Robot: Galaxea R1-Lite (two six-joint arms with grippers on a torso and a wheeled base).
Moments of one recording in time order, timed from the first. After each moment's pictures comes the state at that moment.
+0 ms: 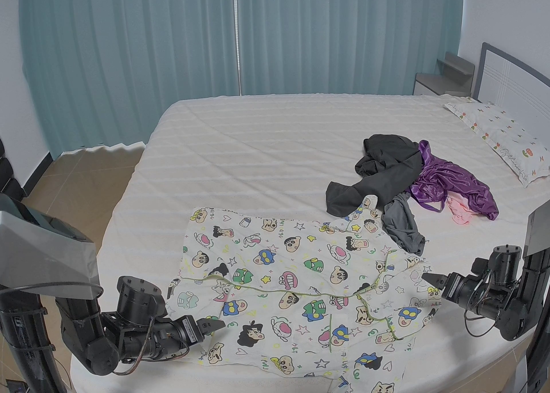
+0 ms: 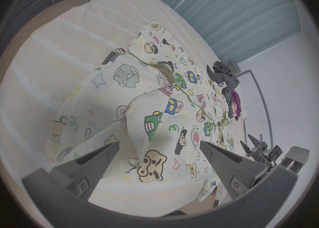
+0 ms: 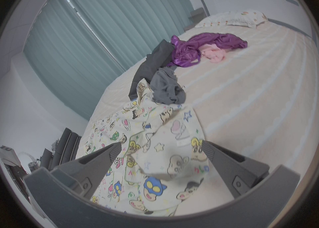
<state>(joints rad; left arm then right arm) -0.44 2.14 -0.17 -1.18 -0.16 -0.86 0.01 2.15 -0.03 -1.55 0.20 0.52</state>
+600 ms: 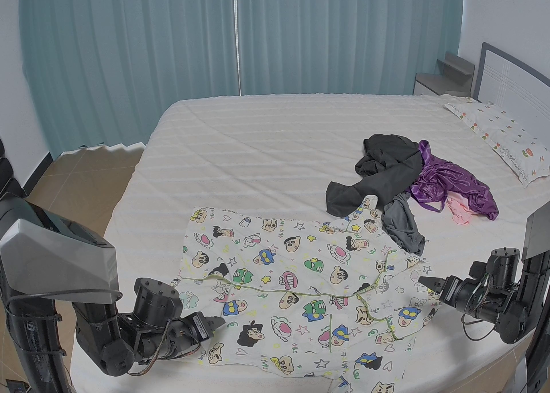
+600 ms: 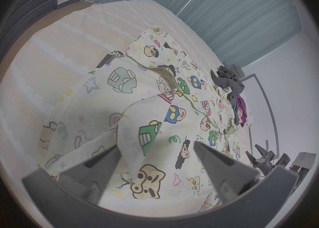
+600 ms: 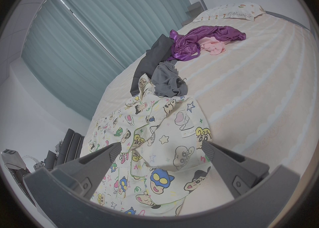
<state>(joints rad) -0.48 2.20 -0.23 -1.18 0.00 -0.90 0.04 2.14 -0.02 -1.55 0.19 0.54</state>
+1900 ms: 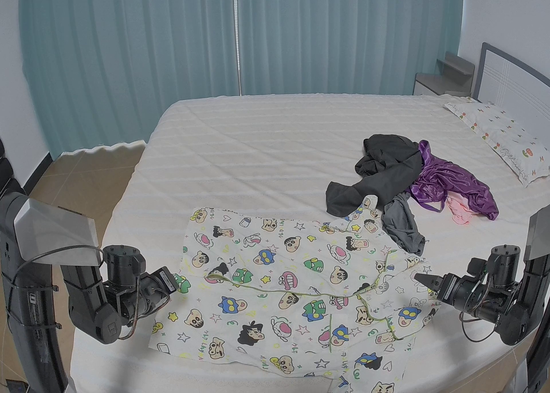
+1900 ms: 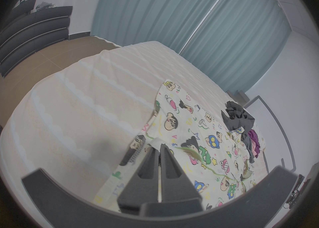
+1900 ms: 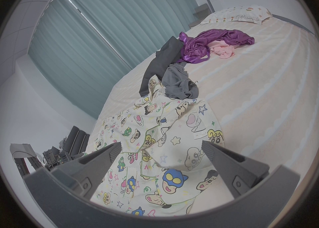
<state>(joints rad) -0.18 2.29 -0.37 -1.35 0.04 -0.68 0.09 2.10 -0.02 -1.55 0.19 0.55</state>
